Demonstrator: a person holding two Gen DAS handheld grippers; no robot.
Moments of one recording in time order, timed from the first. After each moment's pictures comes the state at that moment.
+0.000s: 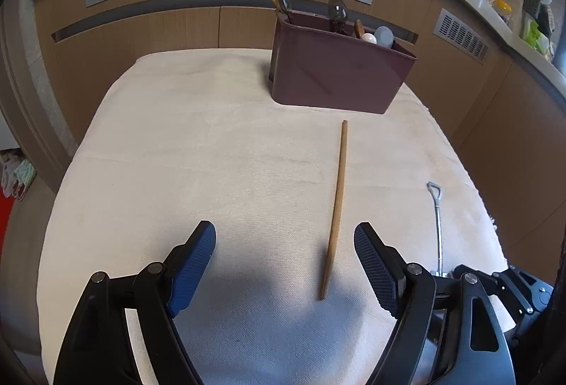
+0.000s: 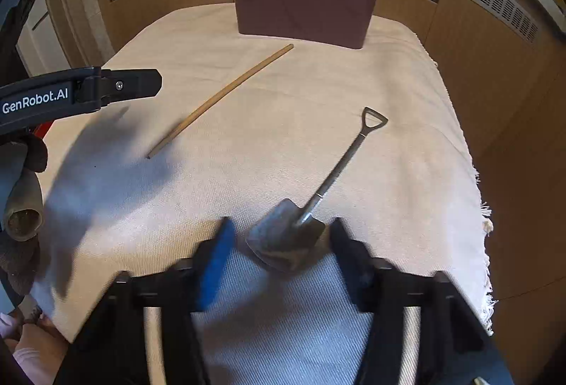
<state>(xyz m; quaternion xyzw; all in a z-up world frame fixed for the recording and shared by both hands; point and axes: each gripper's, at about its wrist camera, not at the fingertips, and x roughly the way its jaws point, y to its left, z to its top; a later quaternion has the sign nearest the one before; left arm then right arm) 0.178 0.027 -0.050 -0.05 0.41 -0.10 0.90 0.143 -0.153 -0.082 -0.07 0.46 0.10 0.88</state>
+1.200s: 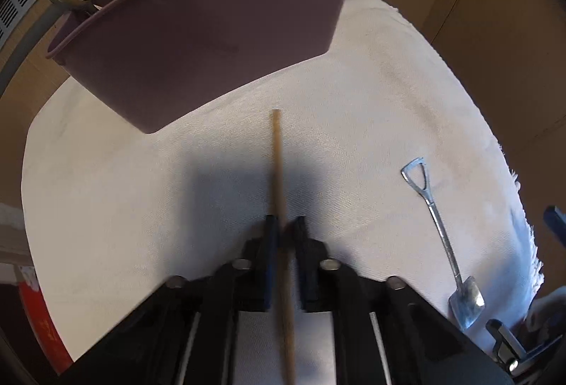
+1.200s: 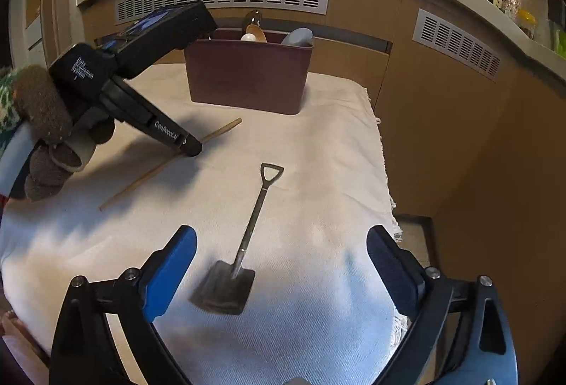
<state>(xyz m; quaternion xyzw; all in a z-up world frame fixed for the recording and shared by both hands) 0.303 -0.090 -0.069 0.13 0.56 -0.19 0.79 0.156 -0.206 -0.042 -0.08 0.35 0.07 0.93</state>
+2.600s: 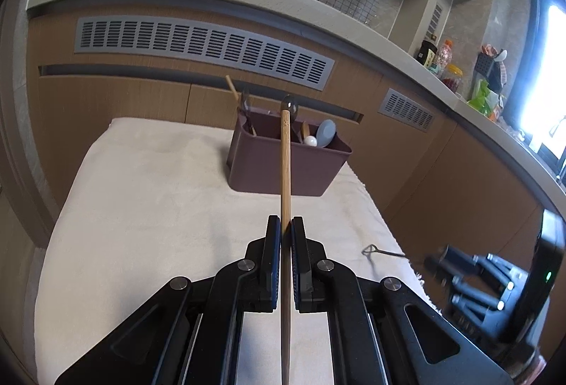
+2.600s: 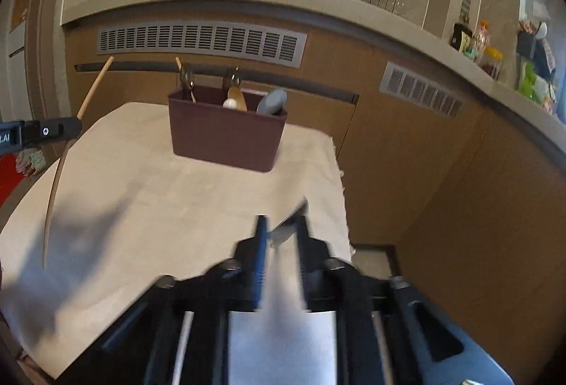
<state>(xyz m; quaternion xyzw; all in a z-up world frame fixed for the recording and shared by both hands) 0.152 0.042 0.032 -0.12 0.29 -0.18 0.93 0.146 -0.179 0.022 -0.11 0.28 -0.01 0.95</state>
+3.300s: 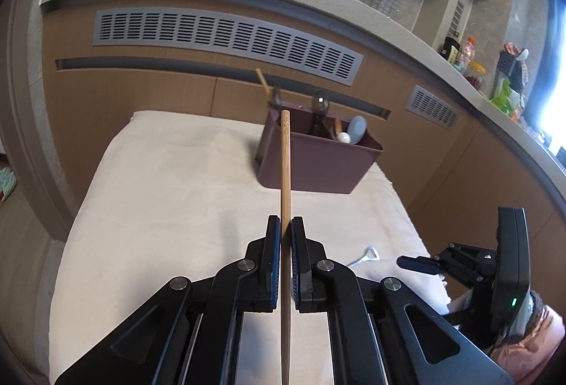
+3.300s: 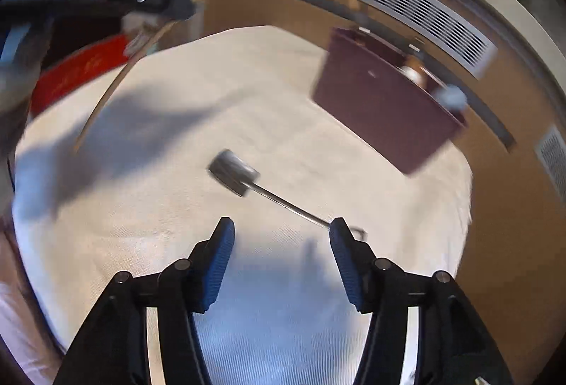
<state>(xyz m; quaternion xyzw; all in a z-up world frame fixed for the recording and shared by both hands) 0.167 0.062 0.018 -0.12 0.32 -0.13 0.93 0.196 -0.110 -0.047 -0.28 0.36 0.28 0.84</state>
